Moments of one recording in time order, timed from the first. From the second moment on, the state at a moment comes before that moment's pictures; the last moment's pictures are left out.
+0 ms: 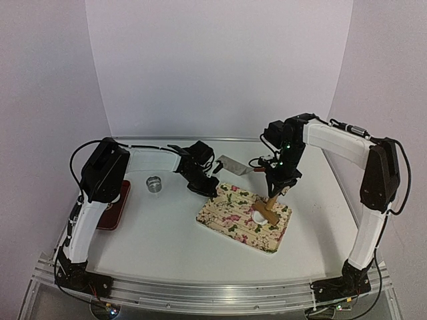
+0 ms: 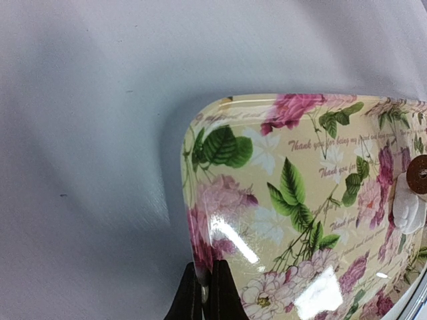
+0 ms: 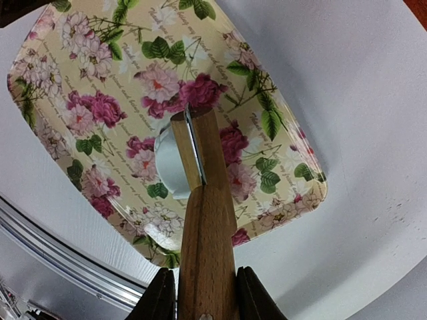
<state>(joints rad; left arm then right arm) -0.77 2.34 1.80 -0.53 0.27 -0.23 0.56 1.90 1.67 -1.32 -0.13 0.08</state>
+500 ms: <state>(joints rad) -0.76 2.34 1.80 -0.53 0.27 -0.23 0.63 1.90 1.66 -1.29 -0.09 0.12</state>
